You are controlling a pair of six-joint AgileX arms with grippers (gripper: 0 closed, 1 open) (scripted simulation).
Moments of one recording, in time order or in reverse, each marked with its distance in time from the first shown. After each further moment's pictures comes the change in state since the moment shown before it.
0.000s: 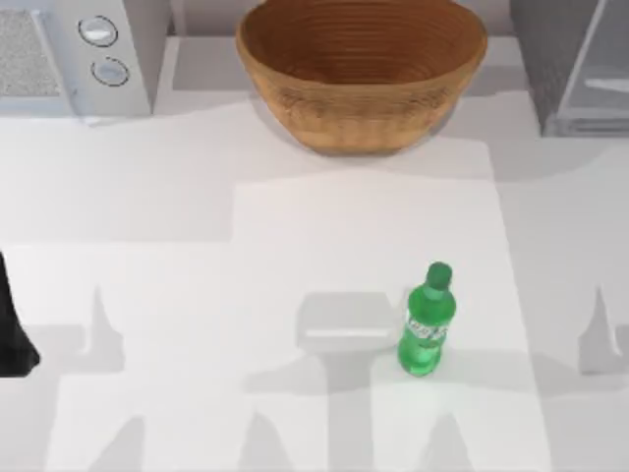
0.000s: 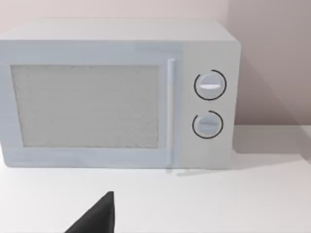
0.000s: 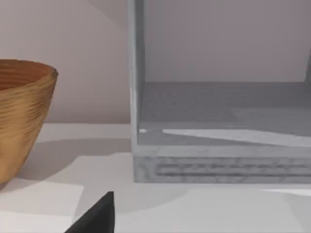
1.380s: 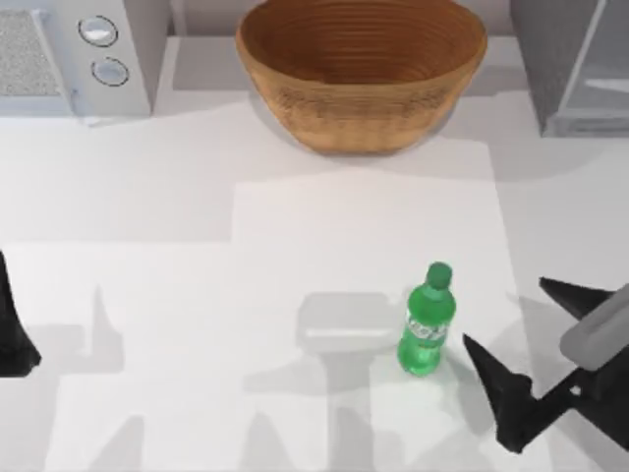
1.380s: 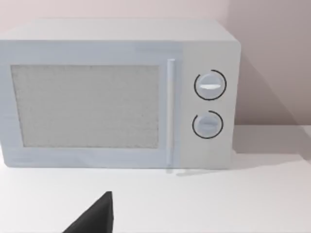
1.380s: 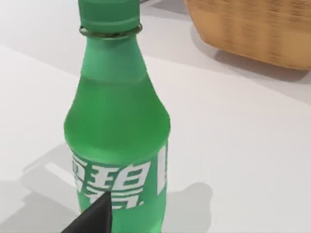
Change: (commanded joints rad) left arm 0.000 0.000 0.000 0.000 0.000 0.000; right arm 0.497 1.666 -0.026 1.481 -0.126 -0.018
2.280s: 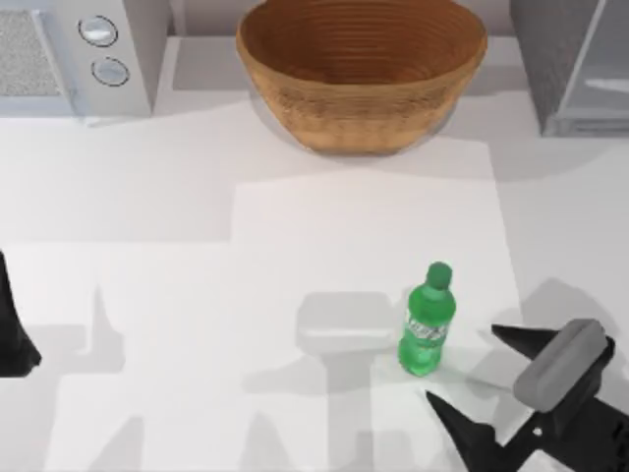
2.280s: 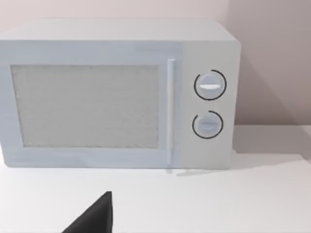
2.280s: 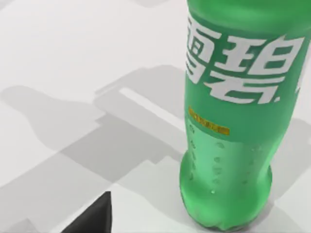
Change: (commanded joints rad) left arm 0.000 0.000 0.000 0.000 0.000 0.000; right arm 0.096 0.350 0.030 0.288 -0.029 -0.003
